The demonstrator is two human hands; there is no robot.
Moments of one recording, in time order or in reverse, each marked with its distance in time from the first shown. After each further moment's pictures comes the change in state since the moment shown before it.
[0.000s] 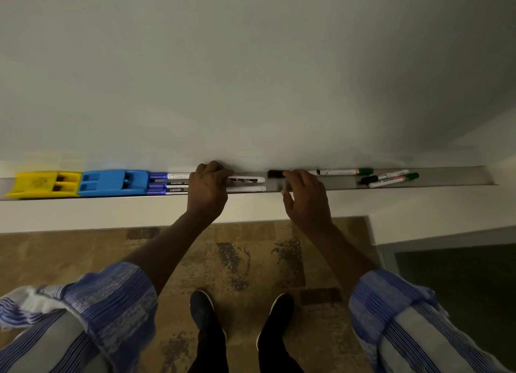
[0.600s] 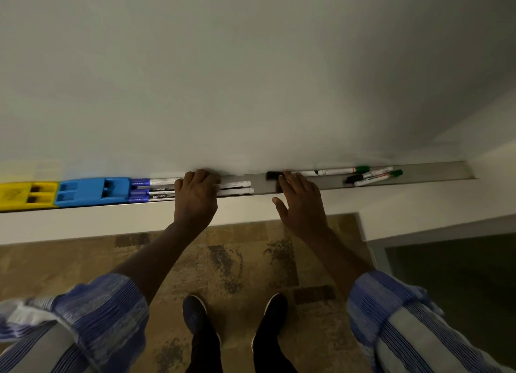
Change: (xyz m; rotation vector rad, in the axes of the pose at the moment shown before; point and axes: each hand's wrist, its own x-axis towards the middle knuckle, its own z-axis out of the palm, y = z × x) left_hand -0.007 -0.004 0.020 0.170 -0.029 0.017; right_hand -0.013 0.030 0.007 -0.119 -0.138 -0.002
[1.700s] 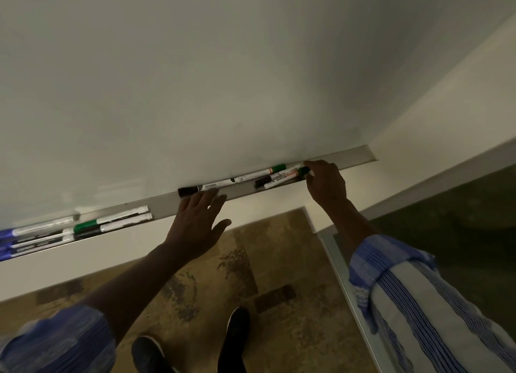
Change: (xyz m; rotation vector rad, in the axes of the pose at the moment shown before) left_hand 0.017 0.179 0.058 0.036 -0.328 0.426; right_hand -0.023 0.245 -0.089 -0.008 0.063 0.478
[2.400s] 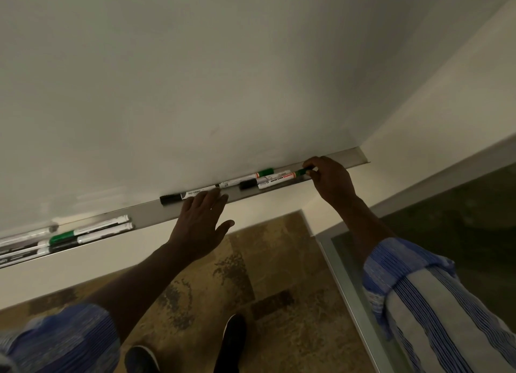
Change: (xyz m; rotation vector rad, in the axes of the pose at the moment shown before) left_hand 0.033 0.028 0.016 0.034 0.004 0.021; right_hand 0.019 0.047 -0.018 0.201 0.006 -0.160
